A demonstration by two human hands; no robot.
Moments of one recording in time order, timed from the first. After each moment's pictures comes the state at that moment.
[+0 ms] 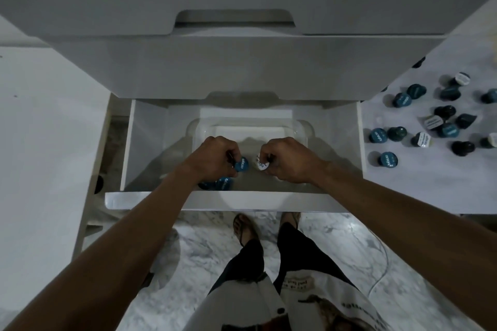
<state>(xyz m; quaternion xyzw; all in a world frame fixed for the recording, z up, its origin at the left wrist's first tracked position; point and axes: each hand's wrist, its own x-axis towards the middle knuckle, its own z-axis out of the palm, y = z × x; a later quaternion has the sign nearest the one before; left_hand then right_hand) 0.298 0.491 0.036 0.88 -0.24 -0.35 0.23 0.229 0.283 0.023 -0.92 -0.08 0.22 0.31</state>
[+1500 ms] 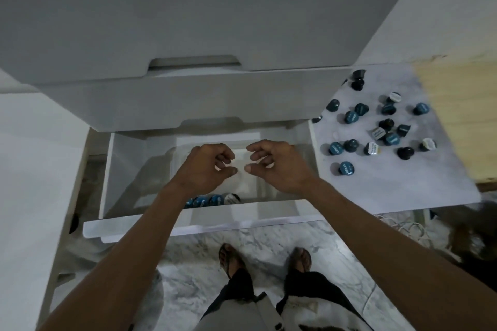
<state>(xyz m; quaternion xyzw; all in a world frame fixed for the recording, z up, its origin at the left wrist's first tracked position) 0.282 0.454 0.081 0.88 -0.26 -0.22 0.32 0.193 0.267 0.095 -0.85 0.13 0.07 0.50</state>
